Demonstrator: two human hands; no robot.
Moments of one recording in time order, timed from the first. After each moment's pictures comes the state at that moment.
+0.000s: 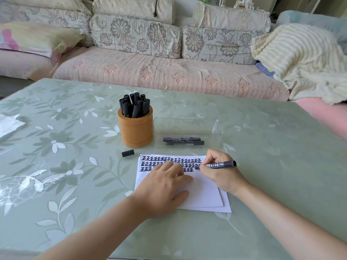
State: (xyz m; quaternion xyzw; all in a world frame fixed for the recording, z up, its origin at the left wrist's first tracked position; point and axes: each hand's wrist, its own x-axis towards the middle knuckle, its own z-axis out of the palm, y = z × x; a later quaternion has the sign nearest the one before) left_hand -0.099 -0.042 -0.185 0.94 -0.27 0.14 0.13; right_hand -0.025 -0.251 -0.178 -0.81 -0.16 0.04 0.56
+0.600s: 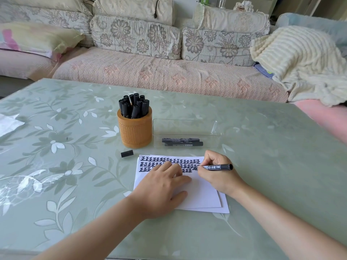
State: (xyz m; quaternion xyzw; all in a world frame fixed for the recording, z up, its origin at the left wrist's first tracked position) left_hand -0.101 -0.041 -0.183 0.95 -0.26 0.14 0.13; right_hand -0.027 -0.249 -0.178 -0.84 -0.16 0.03 0.52
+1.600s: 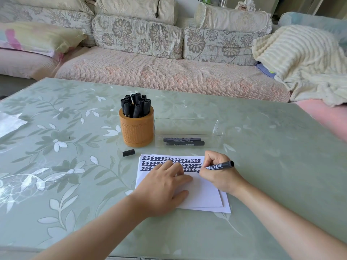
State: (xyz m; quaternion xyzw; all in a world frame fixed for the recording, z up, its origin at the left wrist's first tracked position) left_hand -0.100 -0.040 -0.186 0.94 -0.27 0.15 0.14; right_hand -0.027 -0.249 -0.172 -0.84 -0.16 0.06 0.52
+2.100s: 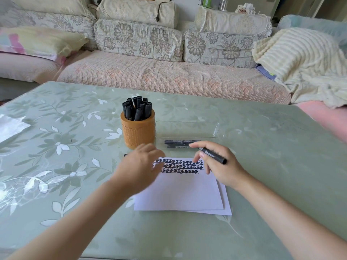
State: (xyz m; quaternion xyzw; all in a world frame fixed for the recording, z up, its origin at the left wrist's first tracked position) left_hand -0.080 0.011 -0.156 0.96 -0.13 0.18 0.18; right_hand -0.027 -0.240 -0.137 -0.82 -0.24 0.03 0.53
